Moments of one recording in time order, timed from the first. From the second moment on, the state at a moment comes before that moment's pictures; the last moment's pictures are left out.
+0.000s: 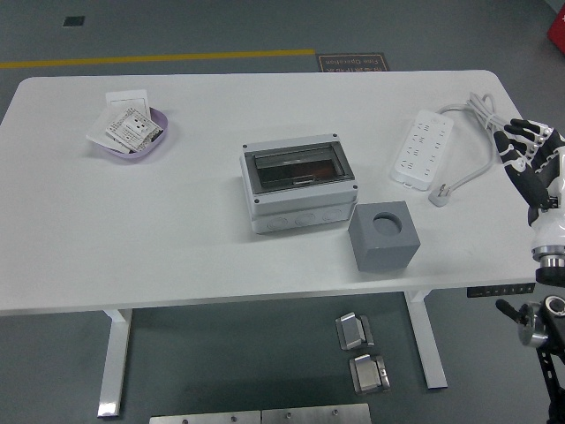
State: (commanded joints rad) left arm 0.07 0.09 -1.53 -0.18 1.61 -0.06 0.34; right arm -0.04 -0.19 1.54 1.53 -1.26 -0.33 0.30
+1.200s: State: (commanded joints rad) left arm 0.07 0.09 -1.53 -0.18 1.62 -0.07 0.34; right arm 0.06 -0.19 1.34 1.45 -1.31 -0.23 0.22
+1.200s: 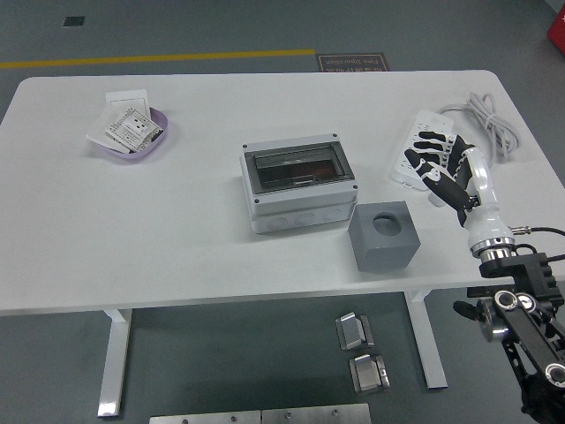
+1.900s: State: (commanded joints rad) left arm 0.07 0.08 -1.53 -0.18 1.63 -0.07 0.34; right arm 0.04 -0.20 1.33 1.45 -1.23 -0.21 0.29
